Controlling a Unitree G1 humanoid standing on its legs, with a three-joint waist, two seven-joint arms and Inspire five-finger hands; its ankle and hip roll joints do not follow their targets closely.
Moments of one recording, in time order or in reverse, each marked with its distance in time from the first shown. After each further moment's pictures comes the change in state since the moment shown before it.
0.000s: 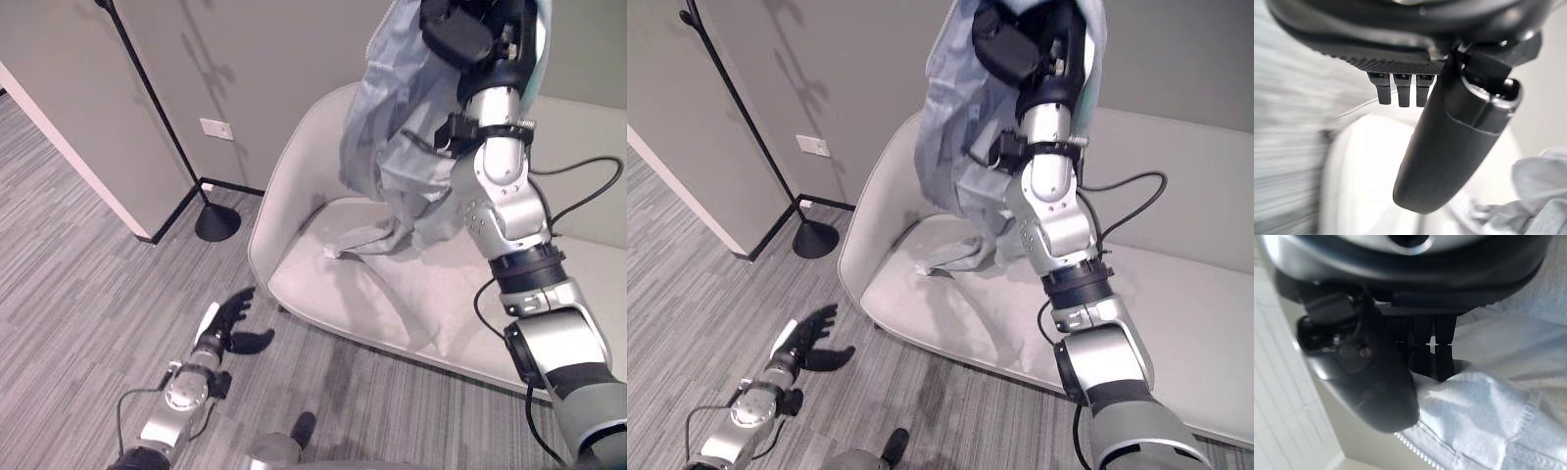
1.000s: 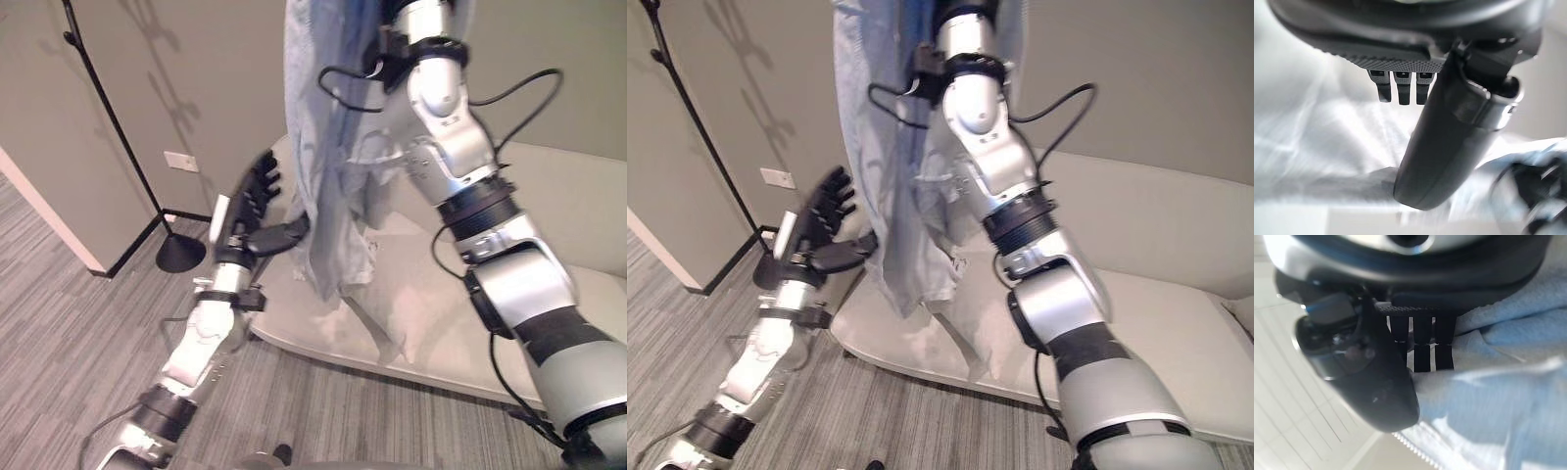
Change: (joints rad) left arm -0.325 -0.080 -0.277 -0.225 -0.358 -0.146 0.052; right arm -0.291 0.268 0.191 0.186 0.162 -0.061 -0.028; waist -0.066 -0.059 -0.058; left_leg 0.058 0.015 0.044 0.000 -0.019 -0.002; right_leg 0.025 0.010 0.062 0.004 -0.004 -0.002
